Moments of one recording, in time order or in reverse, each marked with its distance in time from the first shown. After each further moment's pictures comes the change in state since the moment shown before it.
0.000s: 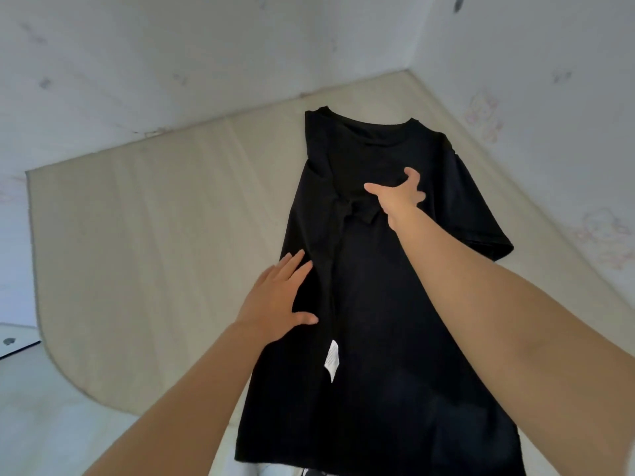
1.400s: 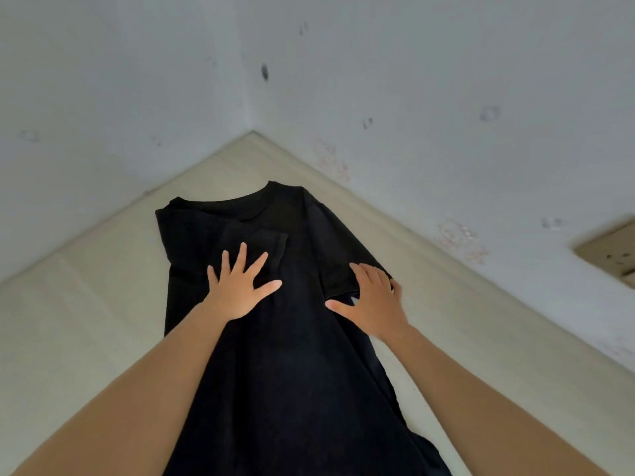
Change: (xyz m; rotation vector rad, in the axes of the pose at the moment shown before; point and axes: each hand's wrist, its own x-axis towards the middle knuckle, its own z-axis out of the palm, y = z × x) left_hand 0.234 0.080 -0.043 0.153 -0.195 0.018; right_hand 0.002 0.095 -0.160 -0.851 -0.028 -0.265
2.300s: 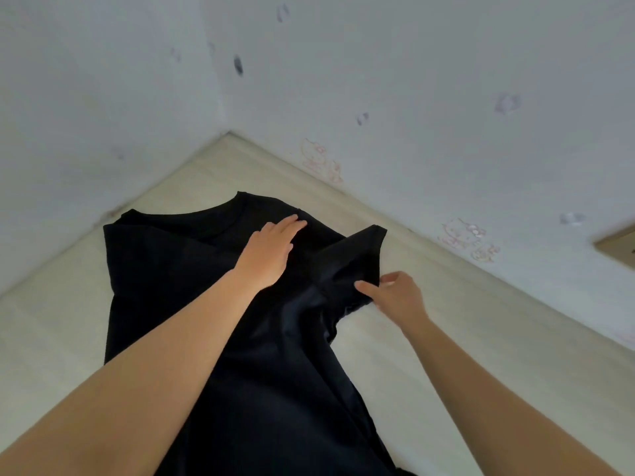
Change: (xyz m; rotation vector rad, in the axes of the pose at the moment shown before) left_hand 0.090 0.046 -0.042 0.003 0.277 0.470; right_hand 0.034 0.000 -0.018 0.683 0.071 0.574
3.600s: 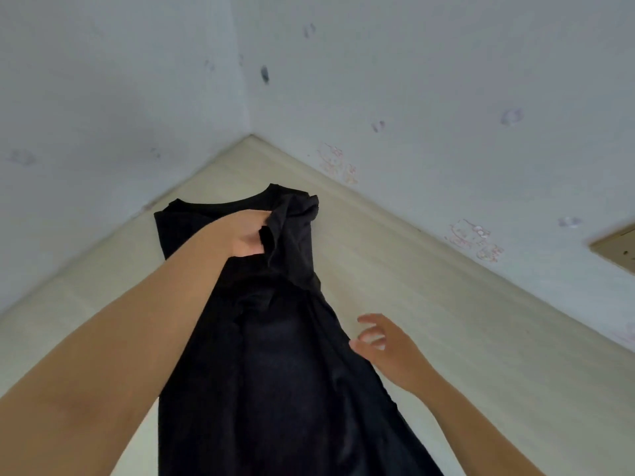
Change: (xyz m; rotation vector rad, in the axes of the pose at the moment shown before) left_hand -0.009 -0.018 -0.086 -1.383 -0.340 -0.612; right_hand -0.096 0.030 0.006 -0.017 -0.417 -0.193
